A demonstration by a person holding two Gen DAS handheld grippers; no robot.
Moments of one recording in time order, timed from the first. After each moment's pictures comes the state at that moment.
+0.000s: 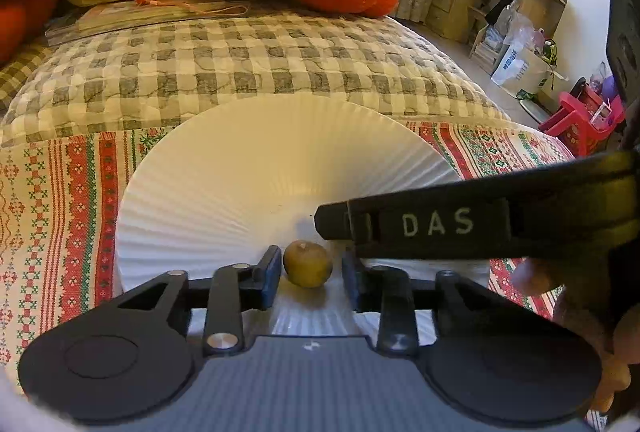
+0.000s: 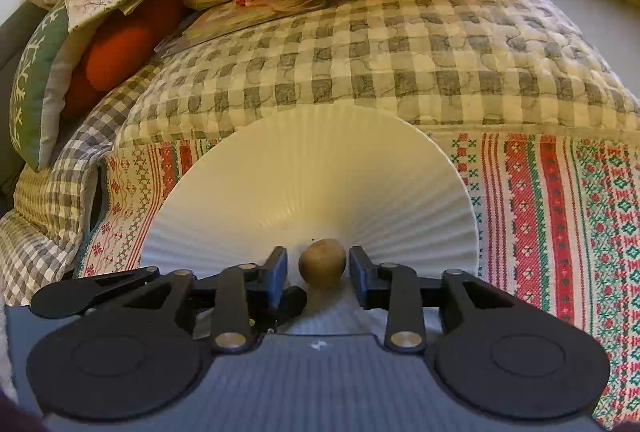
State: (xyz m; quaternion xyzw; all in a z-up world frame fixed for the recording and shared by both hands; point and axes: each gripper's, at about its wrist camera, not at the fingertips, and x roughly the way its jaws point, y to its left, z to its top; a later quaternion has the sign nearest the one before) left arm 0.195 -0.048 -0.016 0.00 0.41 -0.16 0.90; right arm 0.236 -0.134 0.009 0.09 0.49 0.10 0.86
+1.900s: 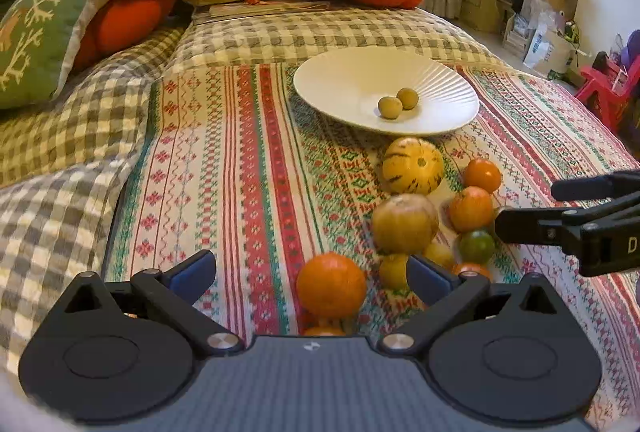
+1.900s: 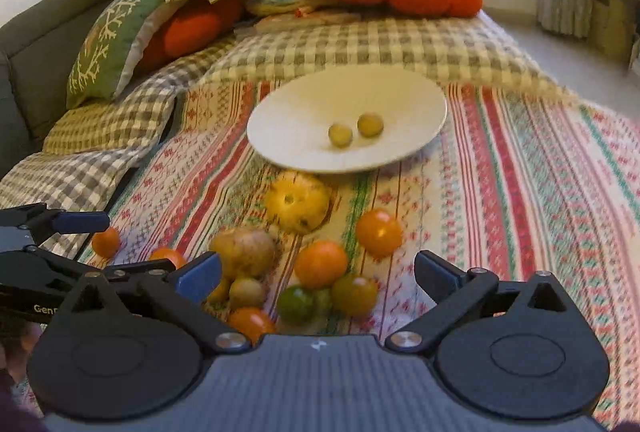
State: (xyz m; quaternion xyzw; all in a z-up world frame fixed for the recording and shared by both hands) left arm 0.024 0.042 -0.001 0.05 0.39 -0.09 0.91; right arm 0.047 -0.101 0.030 0.06 0.43 0.09 0.90
